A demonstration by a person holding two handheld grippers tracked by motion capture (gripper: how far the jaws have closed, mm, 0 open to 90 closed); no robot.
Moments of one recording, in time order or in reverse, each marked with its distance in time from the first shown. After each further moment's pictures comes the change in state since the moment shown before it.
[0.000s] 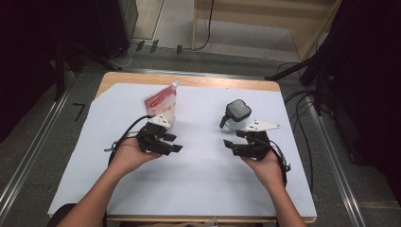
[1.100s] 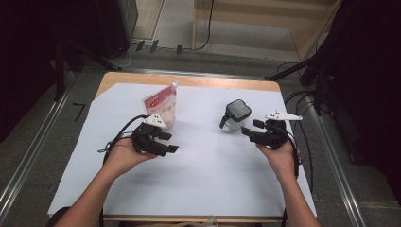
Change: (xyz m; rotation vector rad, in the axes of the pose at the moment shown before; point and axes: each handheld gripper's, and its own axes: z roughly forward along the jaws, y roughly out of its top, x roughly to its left) left arm -0.002 -0.004 -0.014 -0.009 0.013 -0.009; right arm -0.055 0.004 -0.015 -0.065 -0.079 0.101
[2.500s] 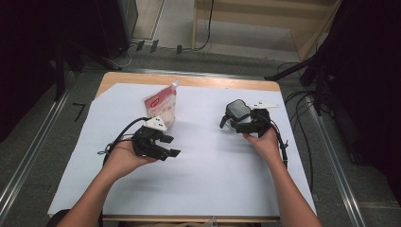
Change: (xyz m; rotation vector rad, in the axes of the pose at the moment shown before) left arm -0.013 0.001 -0.004 0.009 -0.031 0.044; right arm -0.025 0.007 0.079 0.070 -0.058 -0.023
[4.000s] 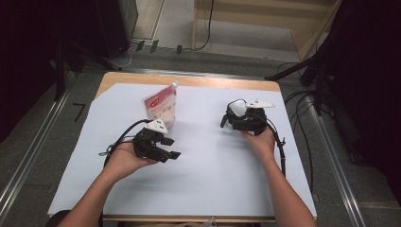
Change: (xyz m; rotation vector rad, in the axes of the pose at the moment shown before) left arm 0.000 -0.004 0.005 0.004 -0.015 0.004; right arm 0.011 0.006 0.003 -0.050 -0.050 -0.026
